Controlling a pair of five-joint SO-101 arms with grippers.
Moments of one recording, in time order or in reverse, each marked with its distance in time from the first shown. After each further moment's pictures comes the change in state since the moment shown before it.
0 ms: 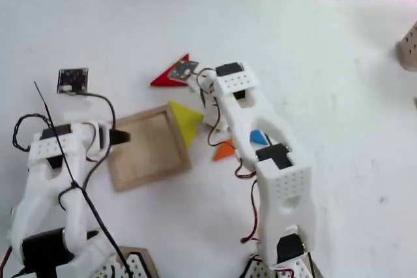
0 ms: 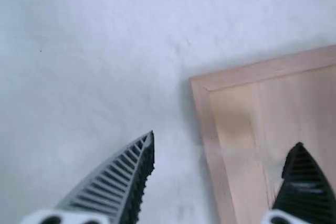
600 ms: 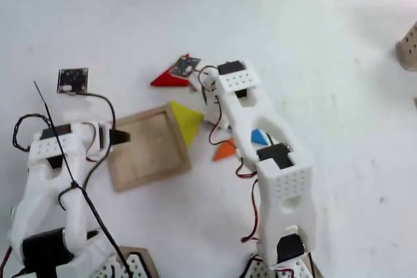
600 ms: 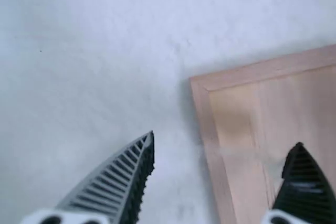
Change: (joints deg) left arm 0.0 0.0 0.0 0.0 -0.1; right arm 0.1 0.0 -0.8 -0.4 0.0
